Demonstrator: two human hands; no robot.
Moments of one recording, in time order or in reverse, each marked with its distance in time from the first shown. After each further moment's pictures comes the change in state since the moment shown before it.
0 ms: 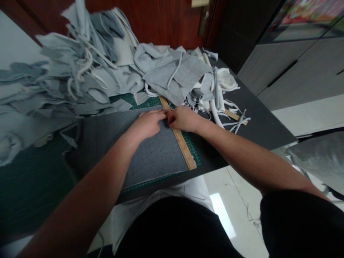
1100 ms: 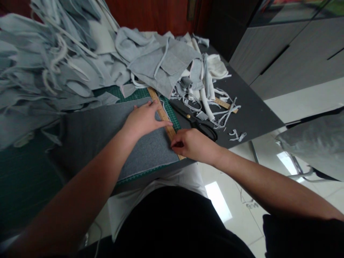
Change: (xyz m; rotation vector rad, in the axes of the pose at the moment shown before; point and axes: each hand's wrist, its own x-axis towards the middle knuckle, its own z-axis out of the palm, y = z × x) left_hand -0.001 0.039 0.009 -0.001 0.100 -0.110; right_hand -0.122 -0.015 0.028 0.264 0.000 -0.036
